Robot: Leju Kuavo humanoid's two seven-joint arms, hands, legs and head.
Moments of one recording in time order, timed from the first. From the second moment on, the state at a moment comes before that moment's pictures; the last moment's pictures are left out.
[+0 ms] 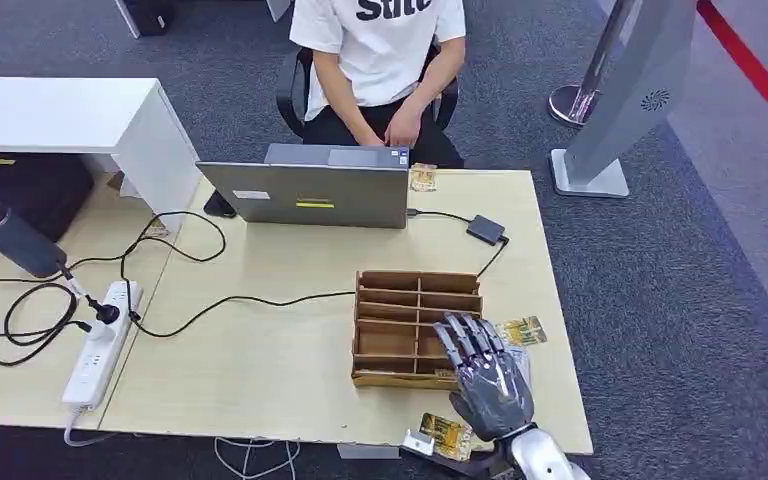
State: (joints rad) left arm -0.07 -0.02 0.93 -0.20 -1.13 0.03 0.10; right arm 0.02 -0.07 0.47 -1.33 1.46 -0.42 -0.05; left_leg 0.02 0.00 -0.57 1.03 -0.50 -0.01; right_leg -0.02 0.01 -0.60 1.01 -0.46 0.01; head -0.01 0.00
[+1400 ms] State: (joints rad) left arm -0.07 -0.02 0.96 -0.20 -1.18 0.03 0.09; right arm -0.01 -0.06 0.47 -1.32 1.41 -0.39 -0.12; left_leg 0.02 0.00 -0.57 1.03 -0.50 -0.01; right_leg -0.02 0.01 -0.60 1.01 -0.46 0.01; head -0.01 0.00
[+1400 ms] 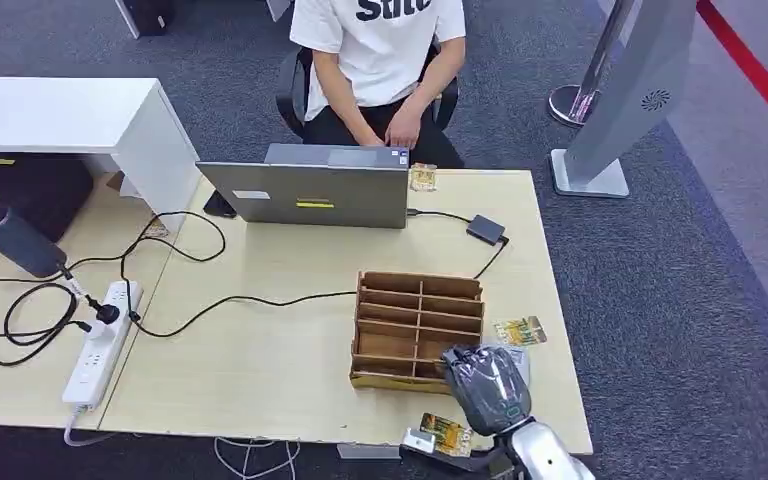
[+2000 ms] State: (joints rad) left arm -0.08 -0.02 0.96 -0.20 -1.23 0.02 0.08; right arm -0.17 -0.04 0.48 -1.51 1.23 -0.35 -0.19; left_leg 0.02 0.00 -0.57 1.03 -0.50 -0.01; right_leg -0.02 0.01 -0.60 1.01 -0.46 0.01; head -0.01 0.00
